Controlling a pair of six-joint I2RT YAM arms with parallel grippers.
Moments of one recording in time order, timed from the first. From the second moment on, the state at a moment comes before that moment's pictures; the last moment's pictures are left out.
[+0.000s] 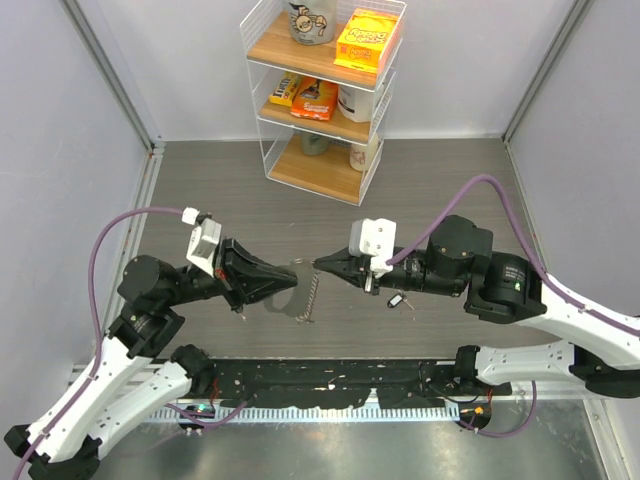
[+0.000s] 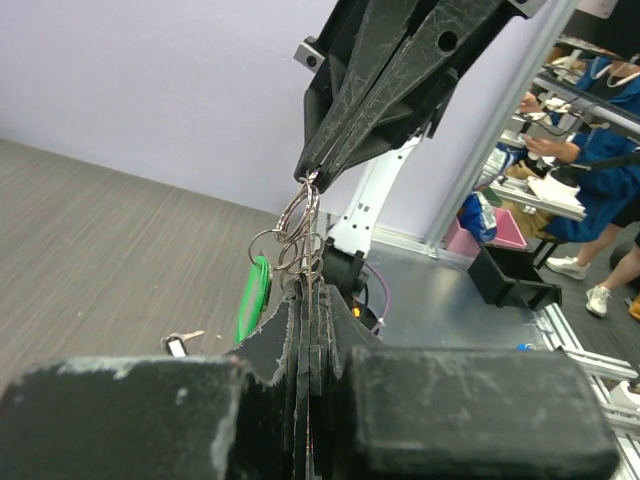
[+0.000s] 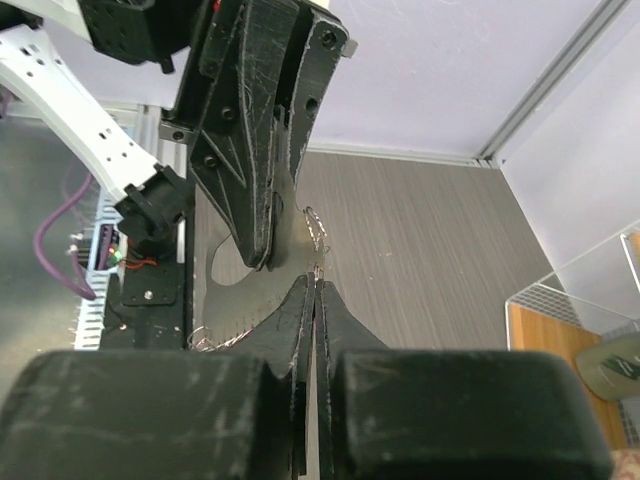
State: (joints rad) left arm -0.67 0.60 0.80 0.12 0.77 -0.51; right arm 1.25 1.02 1.39 -0.42 -0.11 -0.28
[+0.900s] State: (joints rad) left arm -0.67 0.63 0.80 -0.04 0.51 -0.37; right arm 1.26 1.17 1.42 -0.46 0.21 -0.55
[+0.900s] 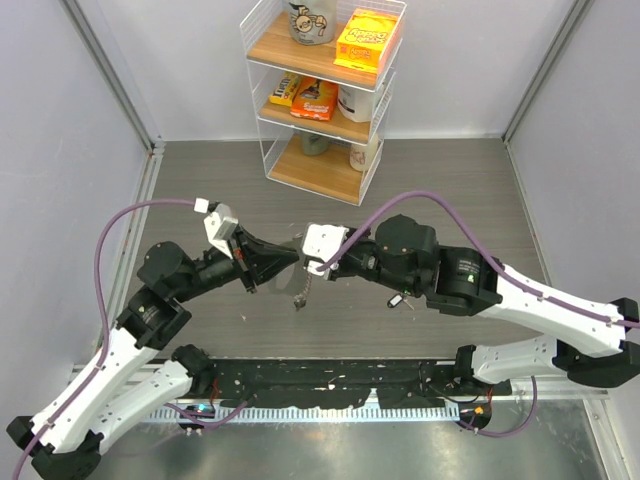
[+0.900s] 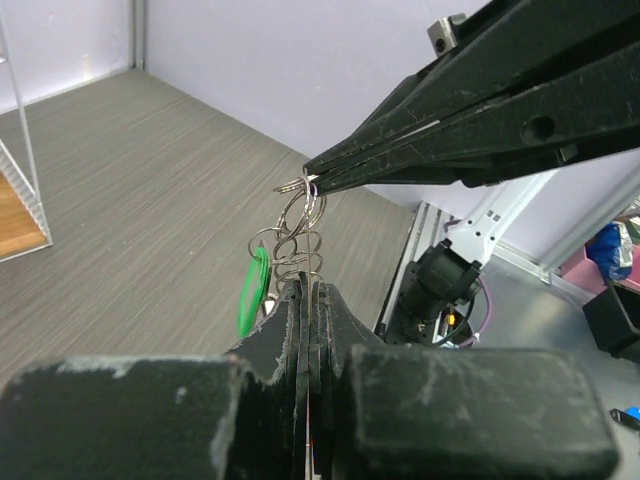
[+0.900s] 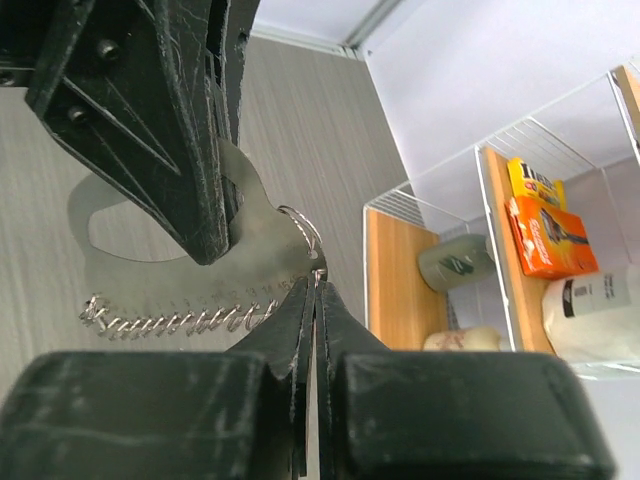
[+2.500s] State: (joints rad) left arm -0.67 0.50 0.79 0.18 1.07 -0.38; right arm 1.35 0.95 1.50 -0.63 -0.12 -0.02
